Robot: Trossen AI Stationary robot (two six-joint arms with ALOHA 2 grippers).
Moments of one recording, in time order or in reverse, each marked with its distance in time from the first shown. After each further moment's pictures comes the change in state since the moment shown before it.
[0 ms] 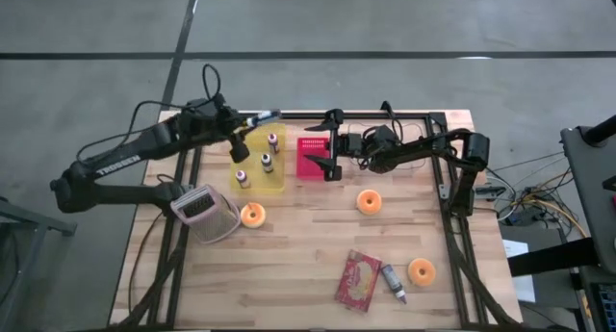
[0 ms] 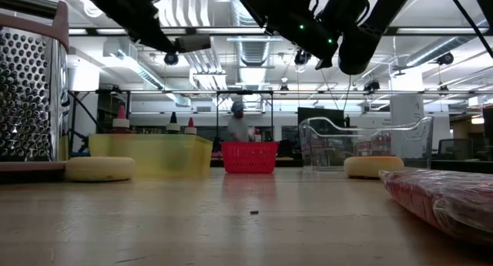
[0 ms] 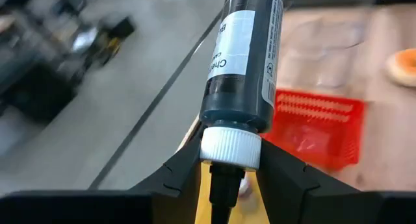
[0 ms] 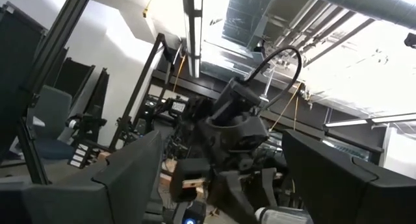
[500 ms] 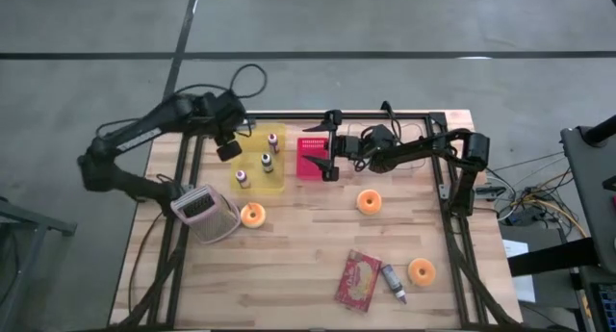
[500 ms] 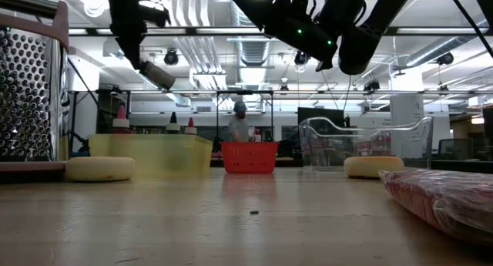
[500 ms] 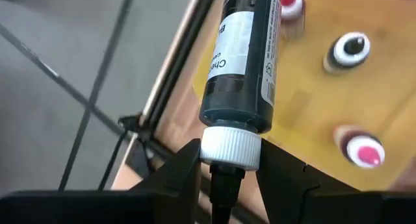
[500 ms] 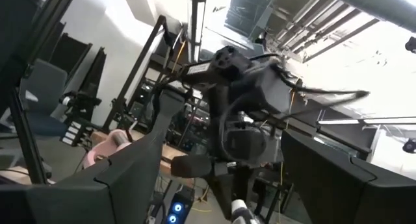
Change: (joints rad) left arm -0.002 0.345 0.461 -0.882 -0.270 -0.183; right arm -0.002 0.000 0.000 -0.059 0.002 -0.100
